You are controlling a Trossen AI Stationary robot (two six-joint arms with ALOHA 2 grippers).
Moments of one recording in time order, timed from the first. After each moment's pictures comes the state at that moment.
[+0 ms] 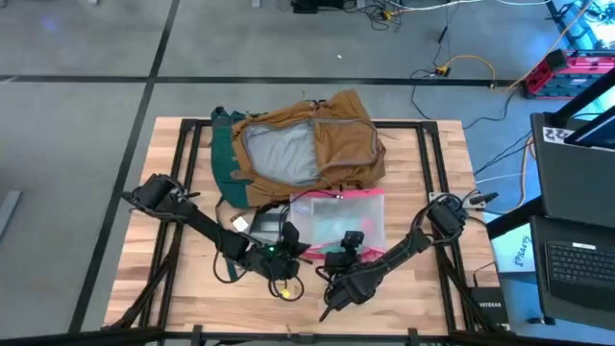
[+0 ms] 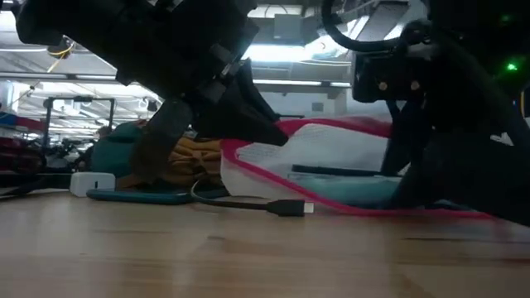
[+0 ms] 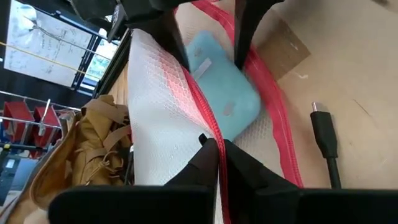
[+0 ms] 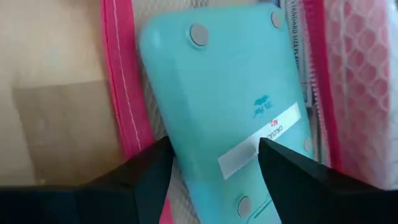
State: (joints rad) left arm -0.50 1.91 0.96 0.32 -0.75 0.55; right arm 0.61 2.19 1.46 -1.09 0.72 0.80
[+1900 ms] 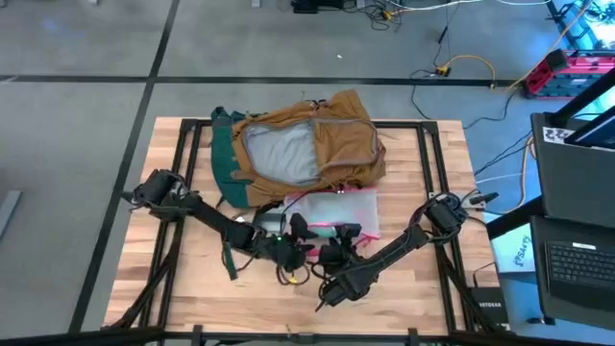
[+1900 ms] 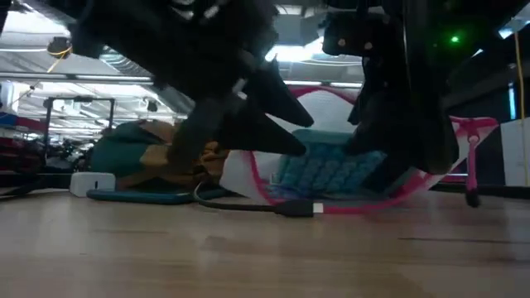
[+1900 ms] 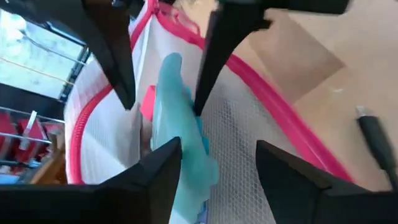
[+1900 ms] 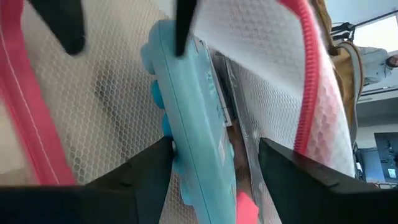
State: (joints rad) left arm -0.38 1.91 0.96 0.40 -0.60 0.63; right arm 0.57 2.19 1.55 -1.24 0.96 0.86
